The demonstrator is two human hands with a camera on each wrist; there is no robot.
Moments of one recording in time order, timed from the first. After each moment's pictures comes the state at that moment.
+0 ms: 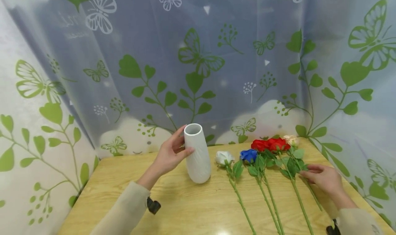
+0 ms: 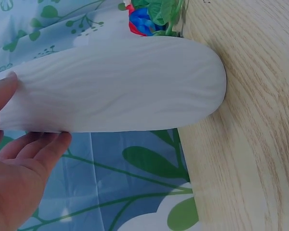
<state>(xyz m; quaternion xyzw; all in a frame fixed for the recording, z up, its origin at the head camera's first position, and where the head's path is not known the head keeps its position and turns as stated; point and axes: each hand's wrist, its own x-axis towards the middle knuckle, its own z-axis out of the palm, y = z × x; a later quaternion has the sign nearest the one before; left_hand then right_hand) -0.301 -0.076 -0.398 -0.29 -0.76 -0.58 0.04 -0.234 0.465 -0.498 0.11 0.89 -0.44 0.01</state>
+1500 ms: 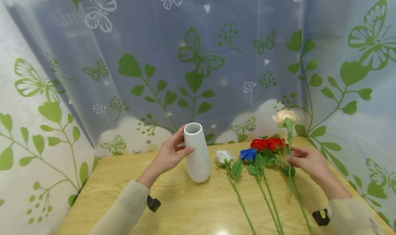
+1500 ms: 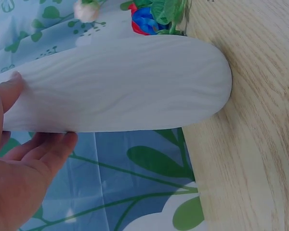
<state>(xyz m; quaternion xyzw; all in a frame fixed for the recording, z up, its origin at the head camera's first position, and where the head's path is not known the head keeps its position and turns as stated) -0.303 -0.075 -0.396 -0.29 -0.78 -0.55 0.06 -0.236 0.404 -0.433 0.01 0.88 -0.47 0.01</state>
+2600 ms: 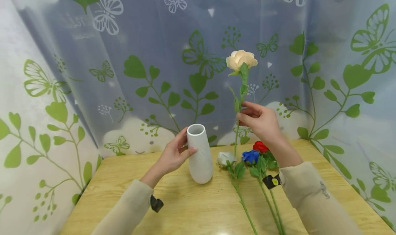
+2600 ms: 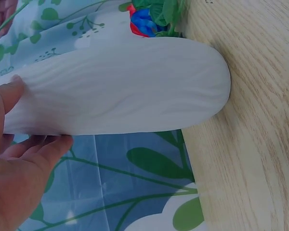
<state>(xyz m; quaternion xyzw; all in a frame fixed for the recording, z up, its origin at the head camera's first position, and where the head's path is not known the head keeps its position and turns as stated) -0.301 -0.075 -0.395 -0.31 -0.78 -0.55 0.04 -0.264 0.244 -0.293 -0.10 0.80 -0.58 -0.09</state>
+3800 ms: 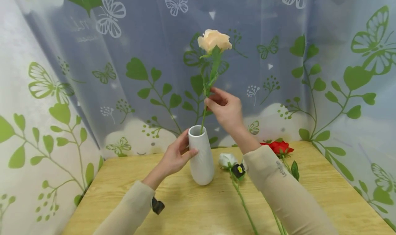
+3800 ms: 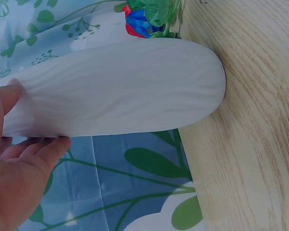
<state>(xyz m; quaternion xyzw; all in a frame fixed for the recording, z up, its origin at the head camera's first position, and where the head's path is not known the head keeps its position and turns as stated) -0.300 -0.075 -0.396 -0.33 -0.77 -0.55 0.04 -0.297 0.147 -0.268 -0.15 0.70 -0.67 -0.18</state>
